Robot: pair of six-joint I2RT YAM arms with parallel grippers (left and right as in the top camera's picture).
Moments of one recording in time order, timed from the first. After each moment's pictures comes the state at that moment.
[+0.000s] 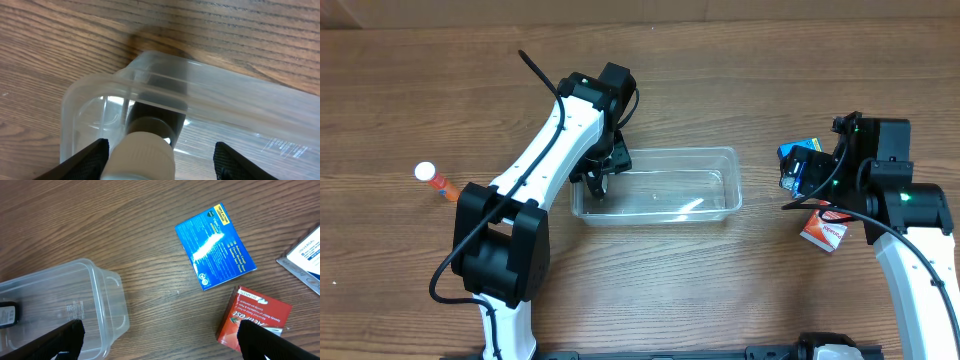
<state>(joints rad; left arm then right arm) -0.40 2.04 1.71 -1.28 -0.06 -0.71 -0.05 1.20 1.08 -0.90 -0.11 0.25</state>
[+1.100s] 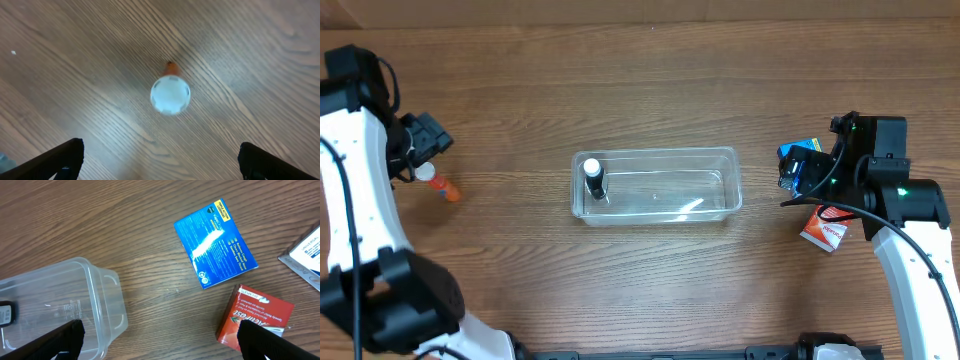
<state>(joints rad) 0.37 1.81 1.76 -1.38 -0.14 -0.43 -0.05 1.22 1.08 -0.90 -0.11 0.25</state>
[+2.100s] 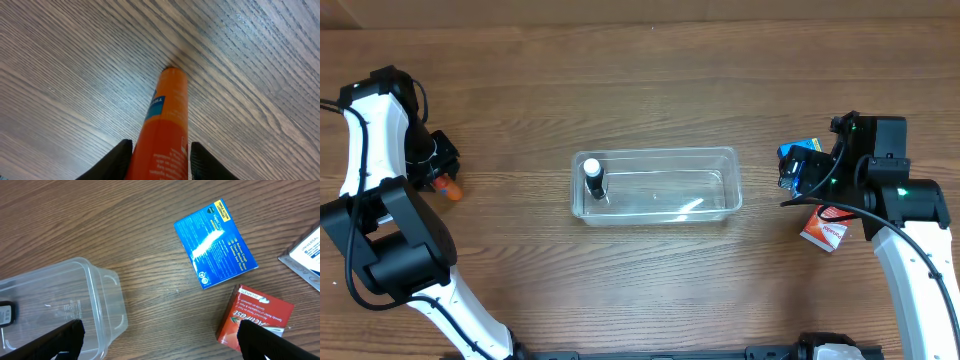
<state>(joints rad) 0.38 2.10 1.76 -1.33 -0.11 -0.36 -0.05 1.22 1.08 -0.90 -0.11 0.25</state>
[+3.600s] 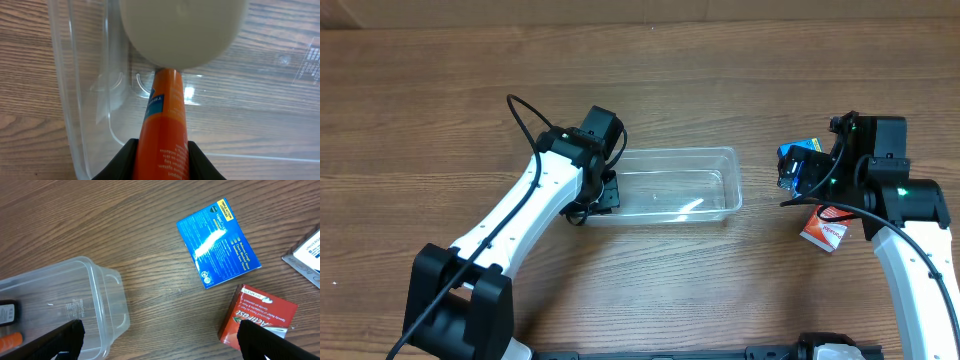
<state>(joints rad) -0.43 1.71 1.27 -1.08 0.00 -0.57 -0.05 1.22 1.08 -0.90 -0.12 0.25</state>
